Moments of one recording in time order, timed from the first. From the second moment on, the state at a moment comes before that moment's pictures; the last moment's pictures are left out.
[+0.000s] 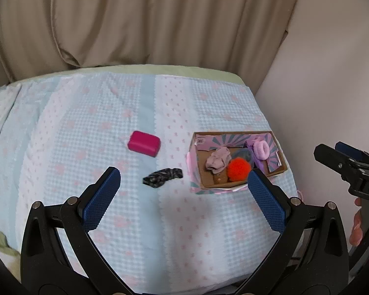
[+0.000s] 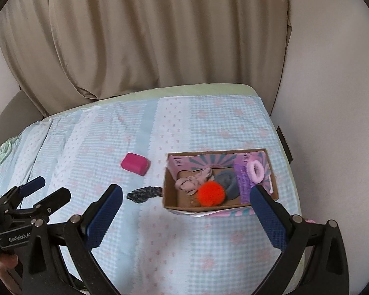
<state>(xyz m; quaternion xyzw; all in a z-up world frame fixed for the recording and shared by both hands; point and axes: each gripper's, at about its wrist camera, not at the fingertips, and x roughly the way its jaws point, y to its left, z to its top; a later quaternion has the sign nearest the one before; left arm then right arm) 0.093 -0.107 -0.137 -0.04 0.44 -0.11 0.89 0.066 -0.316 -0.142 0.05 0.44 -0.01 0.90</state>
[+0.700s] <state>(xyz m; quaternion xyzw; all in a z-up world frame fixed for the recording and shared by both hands) 0.196 -0.008 -0.156 0.09 0.45 -0.26 0.85 0.102 -0.216 -0.205 0.20 0.46 -0.13 0.86</state>
